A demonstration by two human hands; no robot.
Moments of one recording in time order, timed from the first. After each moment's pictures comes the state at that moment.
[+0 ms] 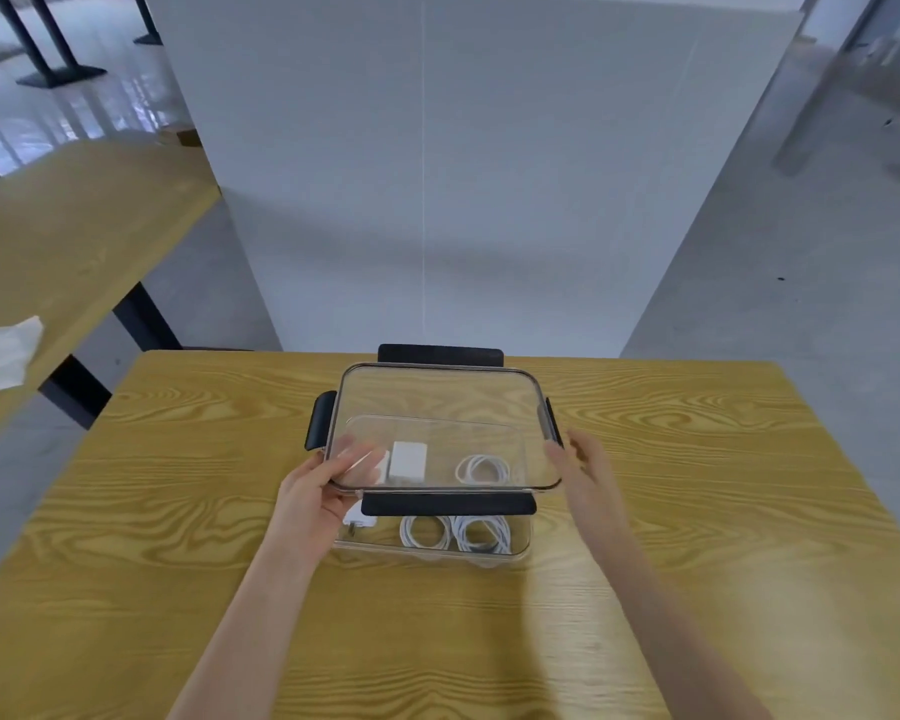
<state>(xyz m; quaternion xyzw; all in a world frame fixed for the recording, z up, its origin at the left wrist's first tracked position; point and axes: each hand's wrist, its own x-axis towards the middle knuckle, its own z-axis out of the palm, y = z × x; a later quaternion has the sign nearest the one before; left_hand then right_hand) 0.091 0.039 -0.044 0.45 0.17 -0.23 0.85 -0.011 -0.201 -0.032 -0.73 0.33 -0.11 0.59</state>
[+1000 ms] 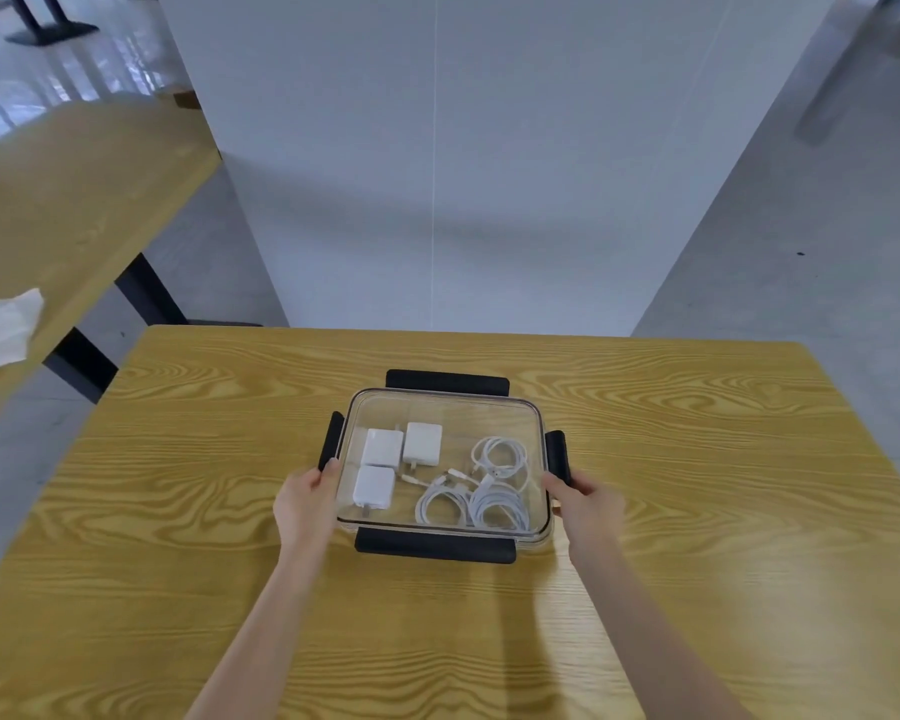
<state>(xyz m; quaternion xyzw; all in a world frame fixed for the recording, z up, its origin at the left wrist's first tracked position) 0.102 0.054 -0.101 0.87 0.14 -0.08 0.46 0.001 -0.182 -0.097 -0.61 0.49 -0.13 0.60</state>
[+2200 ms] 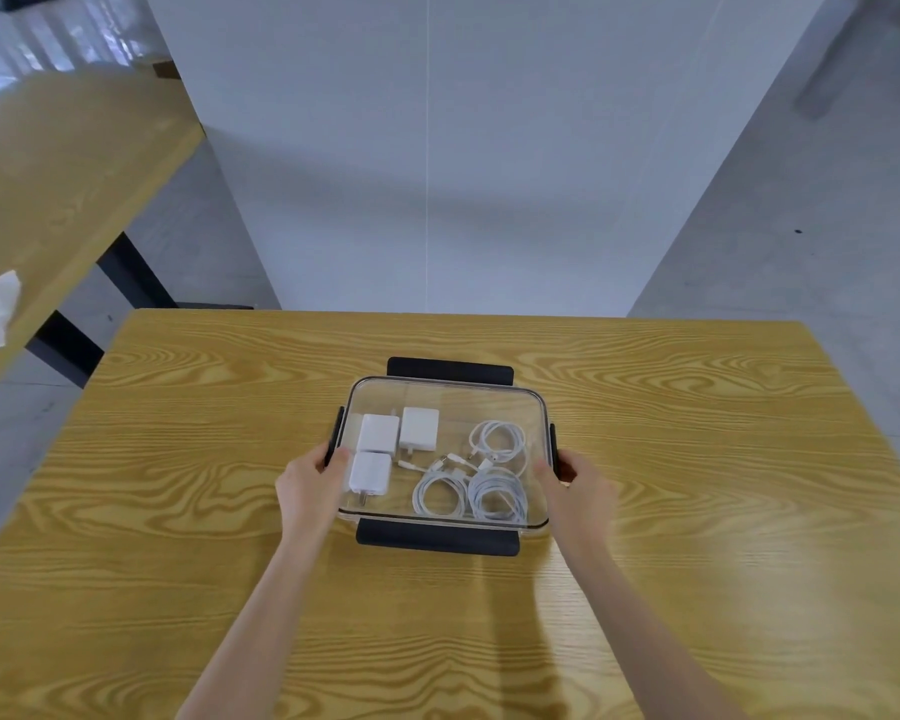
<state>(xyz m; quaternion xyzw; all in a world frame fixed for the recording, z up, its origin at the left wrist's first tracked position) 0.103 0.047 -0.095 0.87 0.09 -0.11 0.47 -0.002 -0.175 -0.109 -0.78 0.41 -0.13 0.46</state>
